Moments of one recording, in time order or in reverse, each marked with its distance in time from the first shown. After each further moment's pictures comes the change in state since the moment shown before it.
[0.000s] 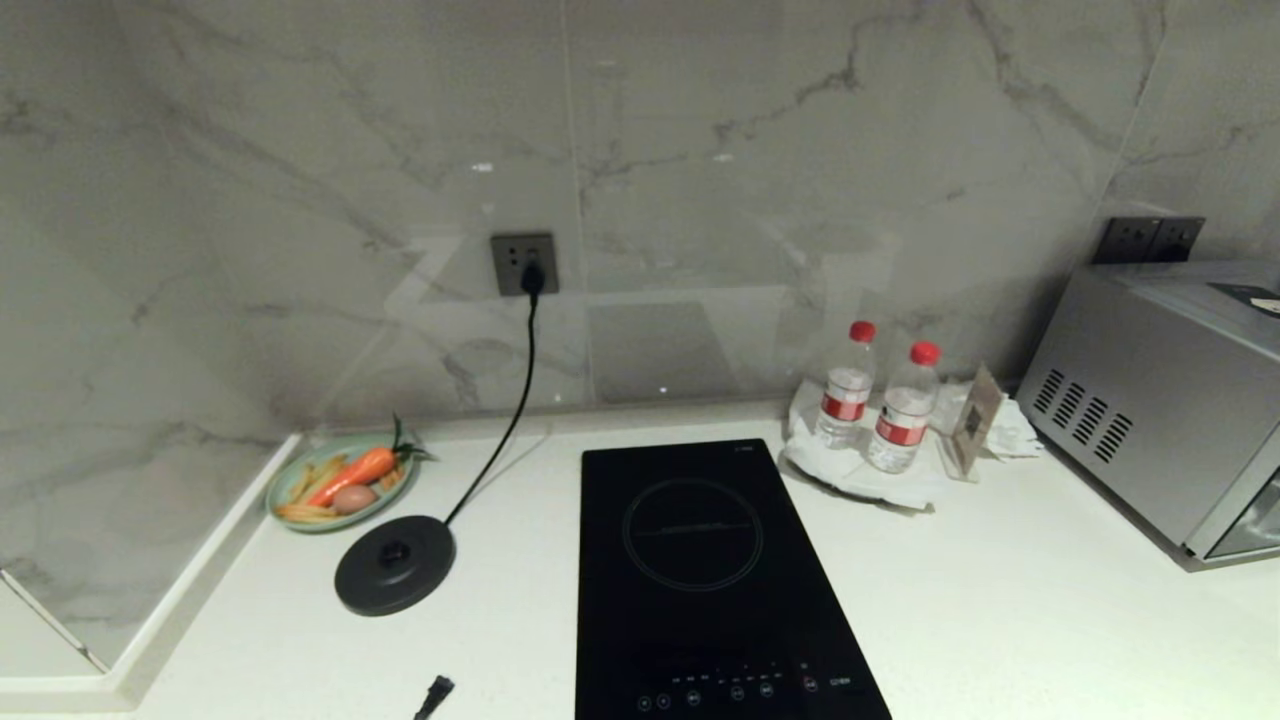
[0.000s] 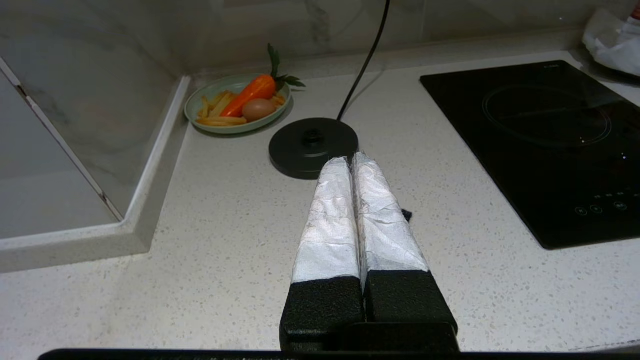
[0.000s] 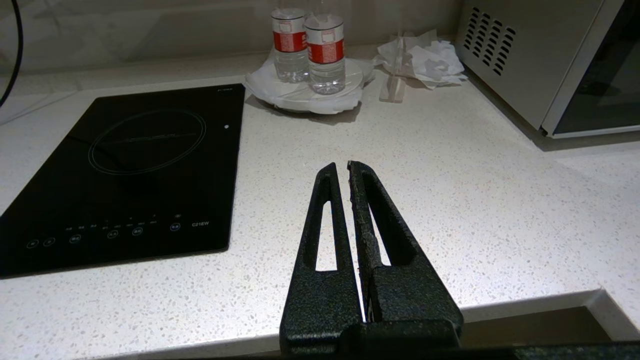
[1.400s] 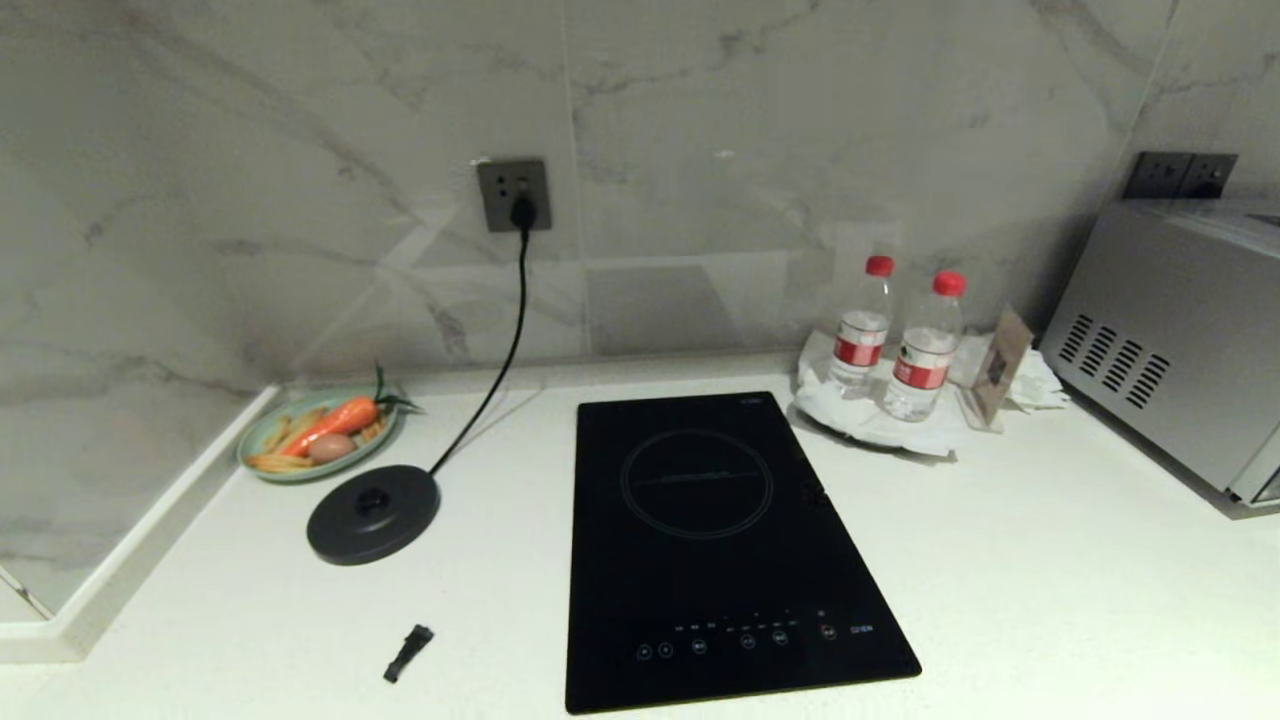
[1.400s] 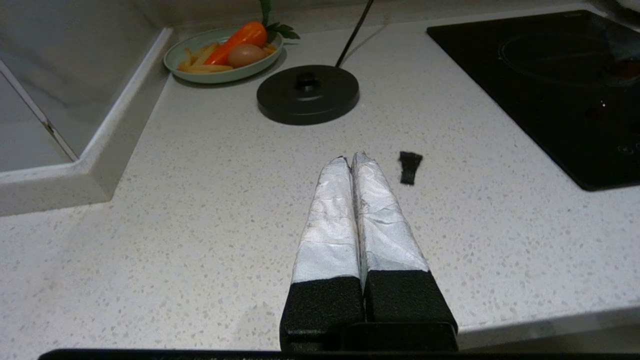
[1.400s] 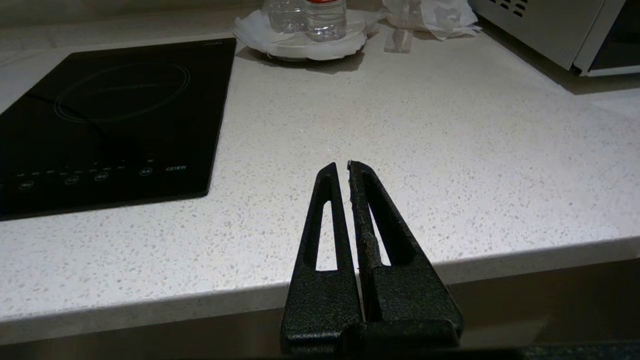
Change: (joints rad) left arm 0.000 -0.001 0.000 0.000 0.000 -0.001; right arm 0.000 0.000 0.000 0.000 -0.001 0.003
